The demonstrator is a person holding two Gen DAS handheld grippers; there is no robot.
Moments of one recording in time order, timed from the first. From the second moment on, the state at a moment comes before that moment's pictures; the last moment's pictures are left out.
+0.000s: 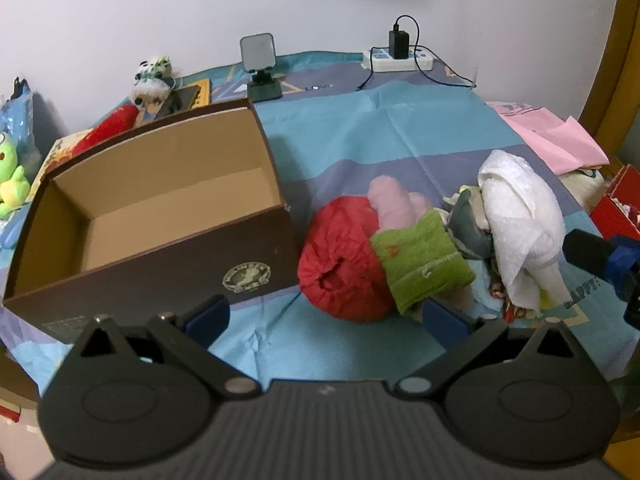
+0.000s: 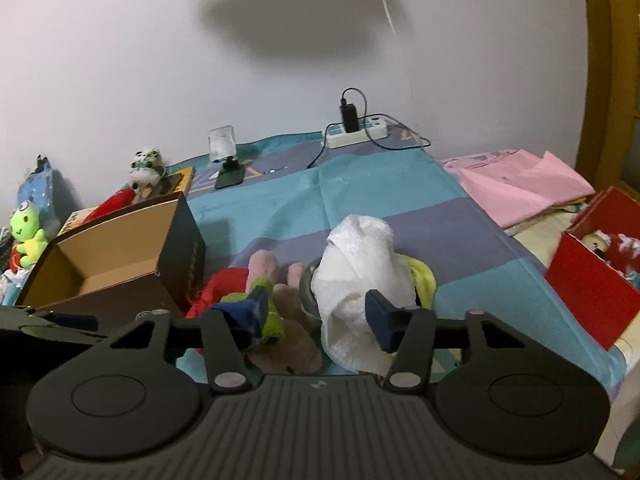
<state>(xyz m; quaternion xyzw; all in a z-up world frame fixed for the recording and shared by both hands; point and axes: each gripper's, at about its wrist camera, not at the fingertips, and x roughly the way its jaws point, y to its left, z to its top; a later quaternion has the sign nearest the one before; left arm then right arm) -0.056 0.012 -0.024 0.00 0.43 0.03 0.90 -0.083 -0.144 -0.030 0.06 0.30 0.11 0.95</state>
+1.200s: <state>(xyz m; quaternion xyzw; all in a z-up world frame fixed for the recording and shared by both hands) -0.020 -0.014 -0.076 -0.08 0.42 -0.09 0.90 0.008 -0.124 -0.080 0.07 0.38 0.32 0.87</state>
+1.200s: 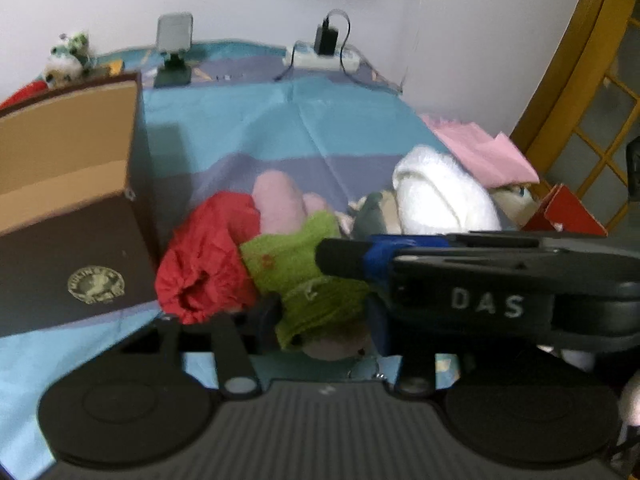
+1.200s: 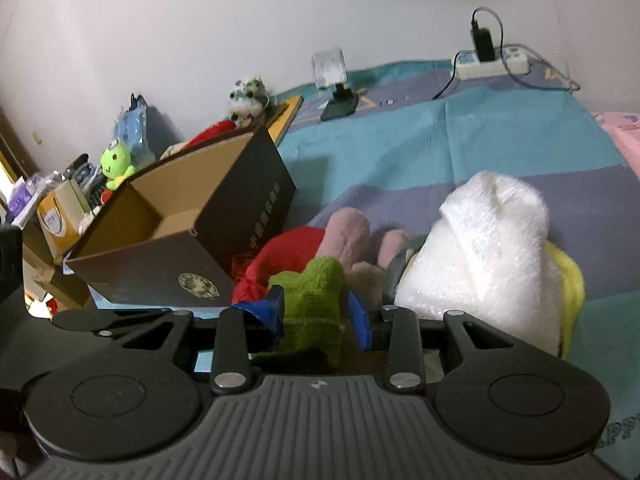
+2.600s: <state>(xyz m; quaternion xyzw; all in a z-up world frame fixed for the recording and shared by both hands) 0.018 0.287 -0.015 -0.03 0.35 0.01 0.93 0.101 0.136 -0.041 0.14 0.36 0.47 0.79</state>
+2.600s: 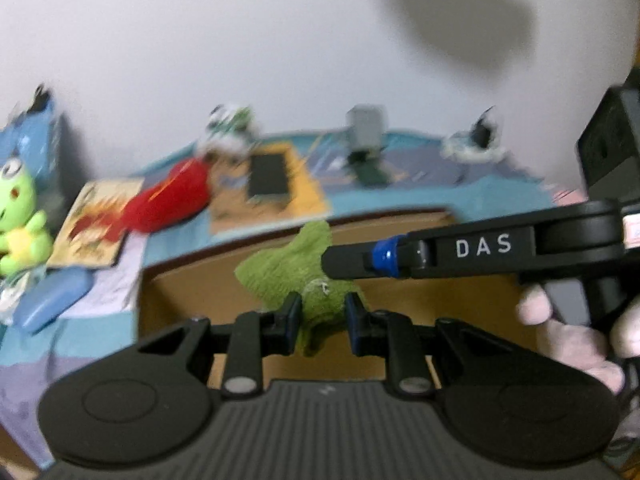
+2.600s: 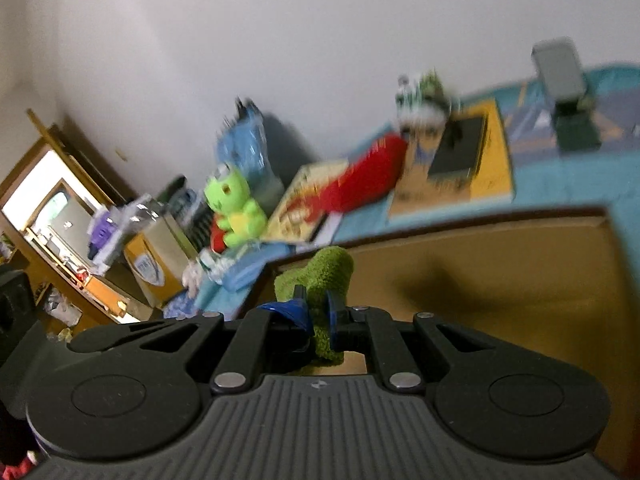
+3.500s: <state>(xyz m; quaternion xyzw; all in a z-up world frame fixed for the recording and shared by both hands) -0.020 0.279 -0.016 -0.06 0.38 0.05 0.92 0.070 0.153 -0.059 0.13 0.44 0.42 0.79</state>
